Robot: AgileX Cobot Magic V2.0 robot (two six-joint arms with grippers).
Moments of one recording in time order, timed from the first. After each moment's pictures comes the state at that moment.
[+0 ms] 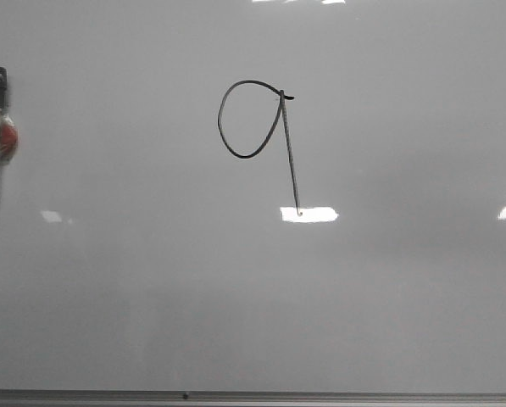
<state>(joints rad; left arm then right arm) -0.25 0.28 -0.26 -0.52 0.11 0.36 0.31 0.32 -0.38 0.94 0.54 -1.01</state>
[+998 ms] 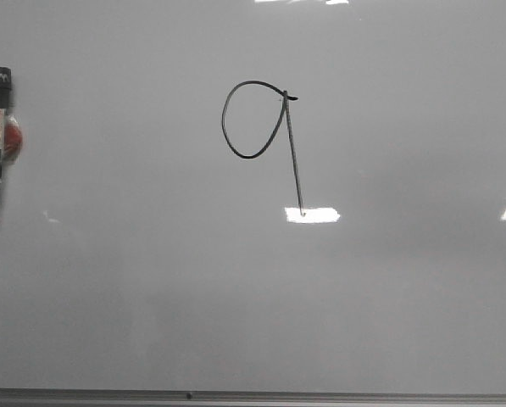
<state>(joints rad) -0.23 0.21 -0.18 -0.31 0.10 0.23 0.31 0.32 -0.38 0.94 0.54 -1.01</state>
